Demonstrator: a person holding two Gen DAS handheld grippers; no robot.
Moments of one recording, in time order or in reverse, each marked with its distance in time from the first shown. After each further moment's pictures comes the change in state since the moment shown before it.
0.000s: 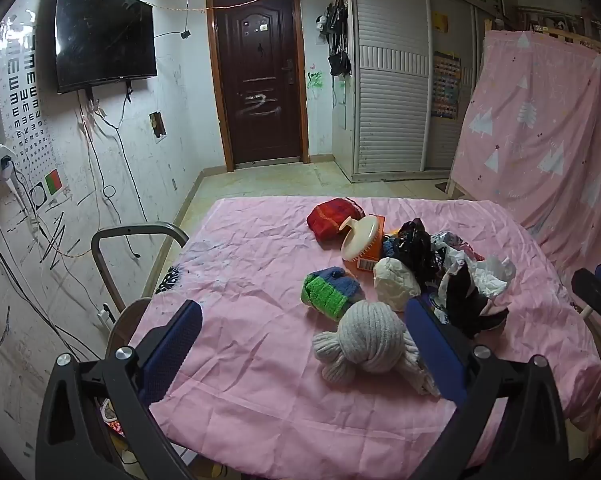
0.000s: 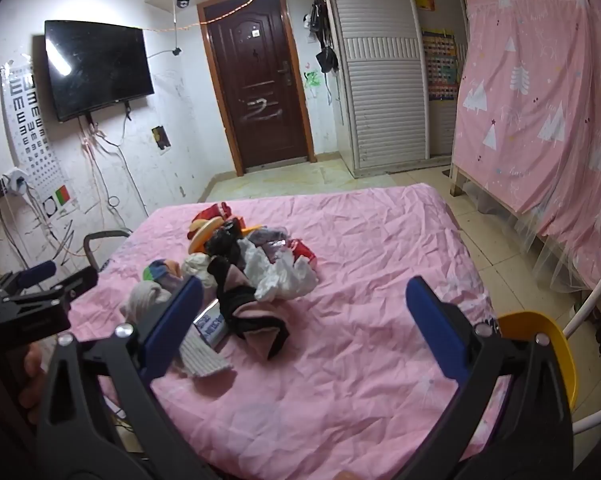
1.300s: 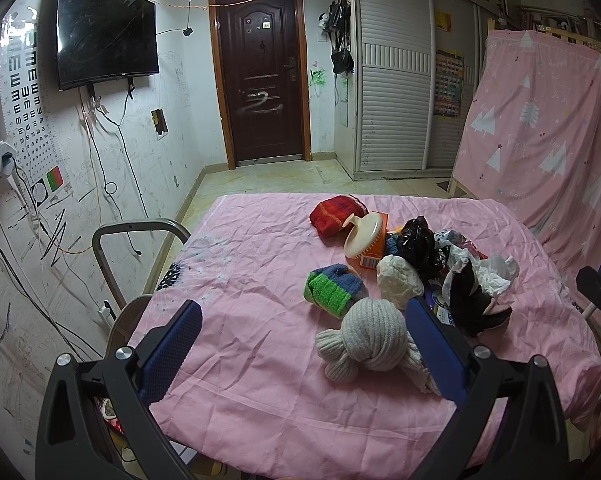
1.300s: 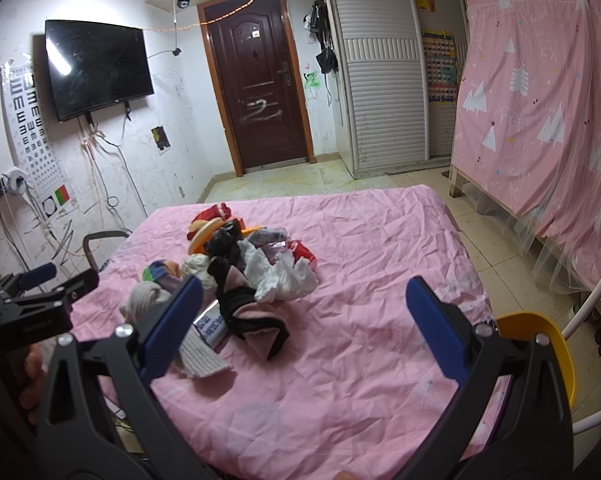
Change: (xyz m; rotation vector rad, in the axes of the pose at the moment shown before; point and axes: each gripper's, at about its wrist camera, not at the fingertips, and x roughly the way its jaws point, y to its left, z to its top) left arm 0.000 0.001 0.000 -0.009 0.007 -0.006; right arm 0.000 0.000 0.000 0.000 0.001 0.002
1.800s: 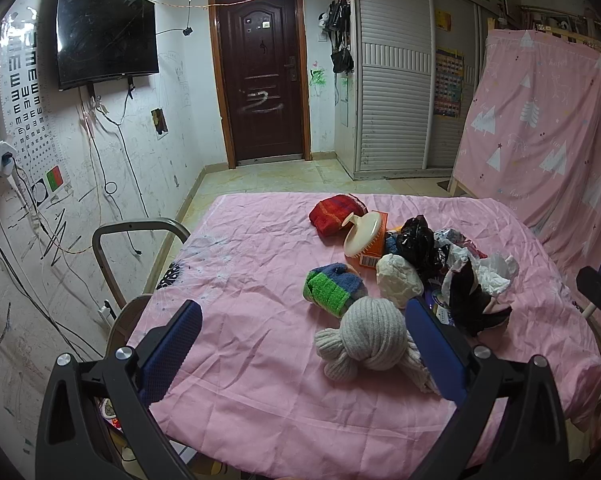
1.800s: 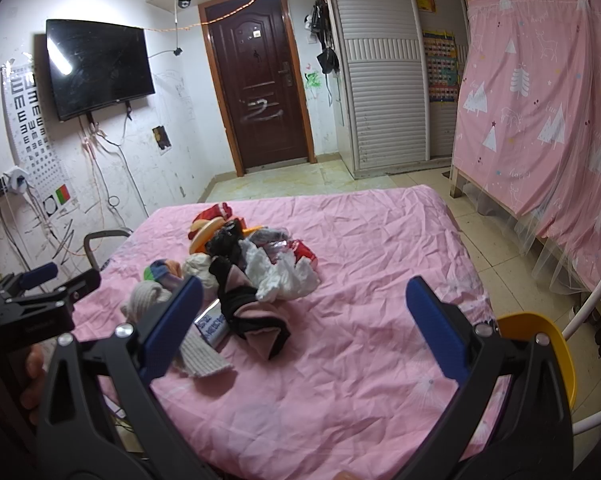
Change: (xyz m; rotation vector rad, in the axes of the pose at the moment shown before) left arm 0.000 0.000 0.000 0.000 0.001 0.000; right arm -0.001 0.001 0.000 0.001 0.000 0.001
